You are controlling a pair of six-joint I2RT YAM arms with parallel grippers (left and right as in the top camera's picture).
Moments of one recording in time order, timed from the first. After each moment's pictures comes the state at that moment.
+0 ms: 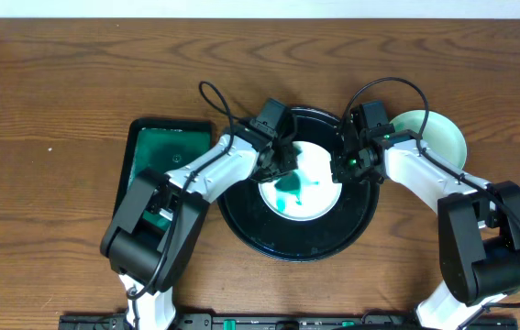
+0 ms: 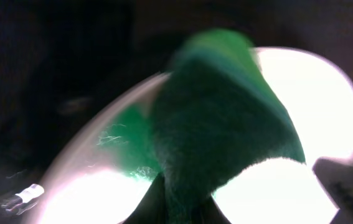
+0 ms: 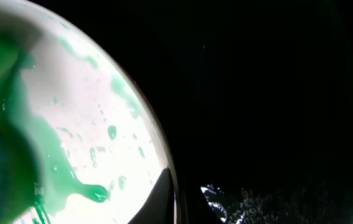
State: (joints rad) left arm -0.54 1.95 1.24 -0.57 0.23 -0.80; right arm 0.28 1.83 1.03 -0.51 -0.24 0.20
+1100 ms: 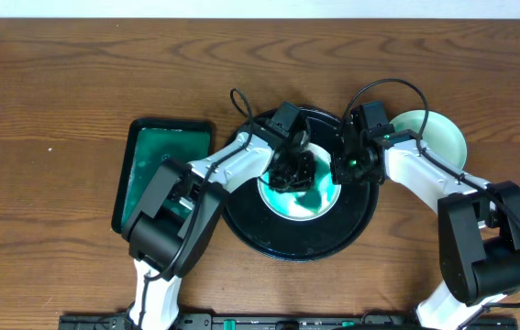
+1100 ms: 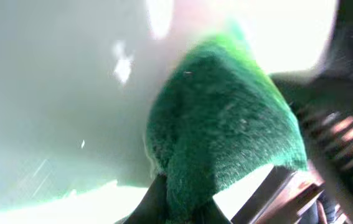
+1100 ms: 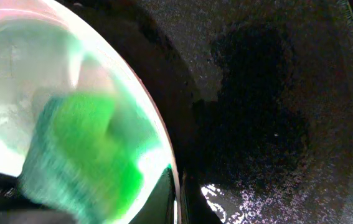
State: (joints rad) left arm -0.60 2.06 1.30 -0.57 0.57 -0.70; right arm 0.28 1.83 1.03 -0.52 -0.25 0.20
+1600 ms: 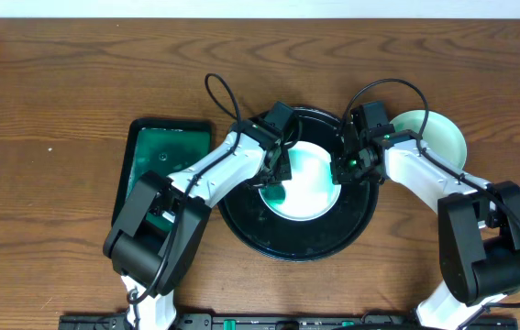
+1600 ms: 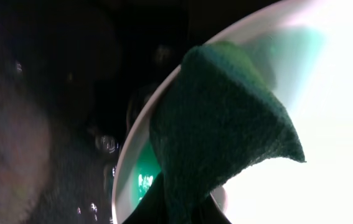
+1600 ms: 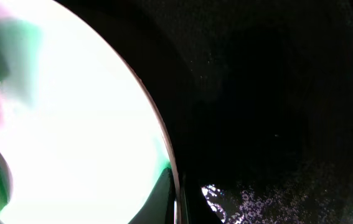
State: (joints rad) left arm -0.58 1.95 1.29 -0.74 0.05 -0.70; right arm 0.28 1.83 1.03 -0.52 -0.25 0.20
